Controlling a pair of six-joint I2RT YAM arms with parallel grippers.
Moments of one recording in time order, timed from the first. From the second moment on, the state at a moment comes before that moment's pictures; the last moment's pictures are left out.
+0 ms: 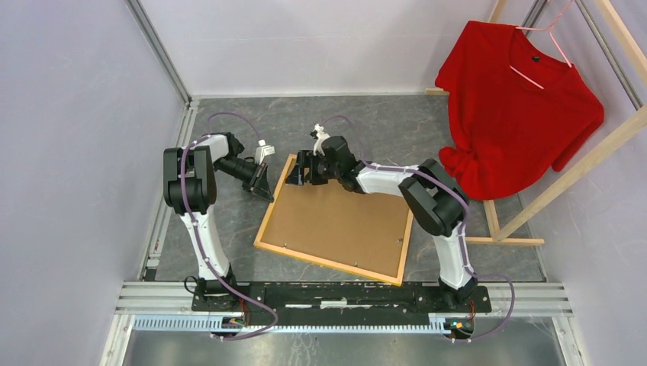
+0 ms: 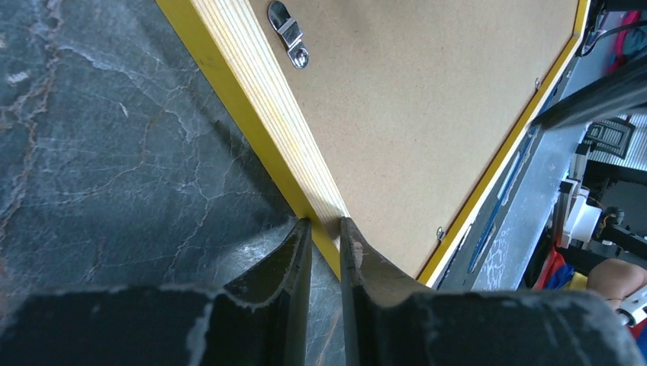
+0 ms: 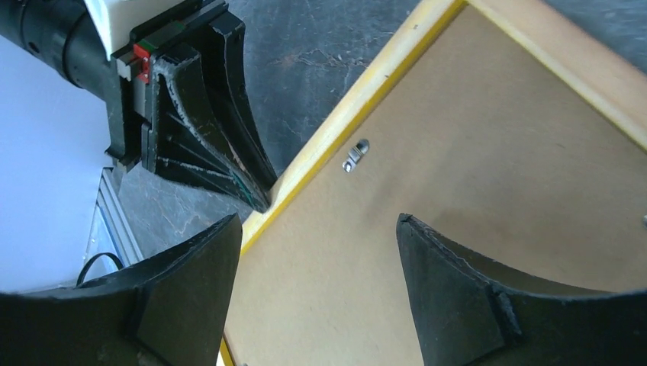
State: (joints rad) left arm 0.06 2.12 1.39 -1.10 0.85 0.77; right arm 0.73 2.04 1.28 0.26 -0.32 0.64
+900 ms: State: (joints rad) left arm 0.06 2.12 1.38 -1.09 0.87 0.77; right arm 0.77 2.25 1.46 0.33 -0.38 0.73
